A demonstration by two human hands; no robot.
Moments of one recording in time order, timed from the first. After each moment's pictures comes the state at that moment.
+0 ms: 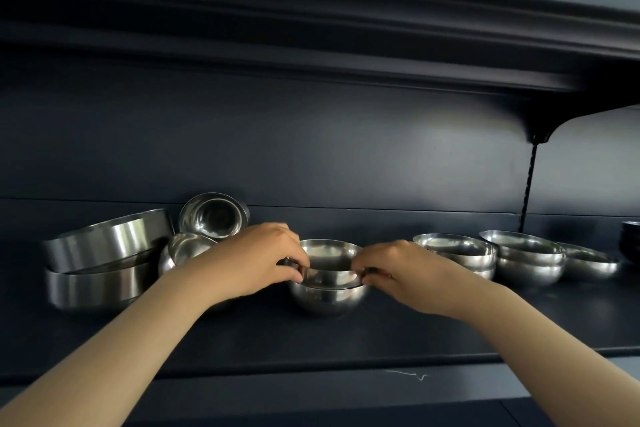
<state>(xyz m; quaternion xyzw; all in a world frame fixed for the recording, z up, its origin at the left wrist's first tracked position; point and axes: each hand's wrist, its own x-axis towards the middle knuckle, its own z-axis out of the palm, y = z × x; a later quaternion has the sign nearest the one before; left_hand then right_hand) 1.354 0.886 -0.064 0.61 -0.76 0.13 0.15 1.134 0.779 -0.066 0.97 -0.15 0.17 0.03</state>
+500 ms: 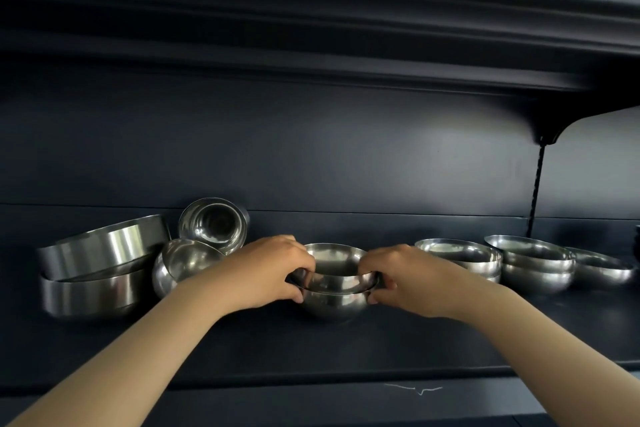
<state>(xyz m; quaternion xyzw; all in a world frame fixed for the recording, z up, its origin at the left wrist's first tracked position) 1.344 0.870 -0.071 0.63 -0.76 0.12 0.12 1.132 0.751 -0.071 0.97 -0.17 0.14 0.04</state>
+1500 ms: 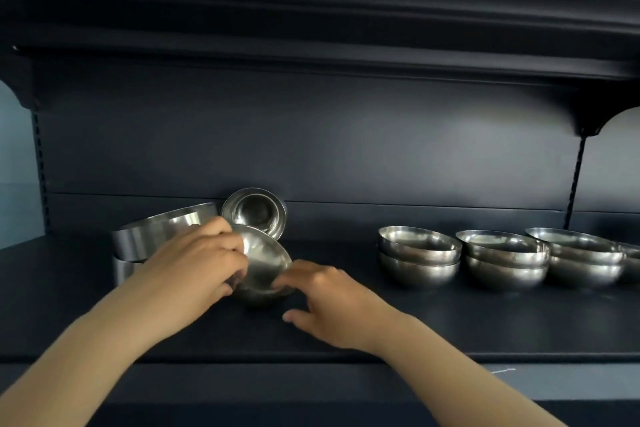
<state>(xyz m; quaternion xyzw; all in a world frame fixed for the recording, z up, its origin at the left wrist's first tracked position) 1.411 0.985 -0.080 0.69 -0.66 0.29 0.02 1.254 0.840 -0.120 0.97 -0.08 0.21 -0.07</state>
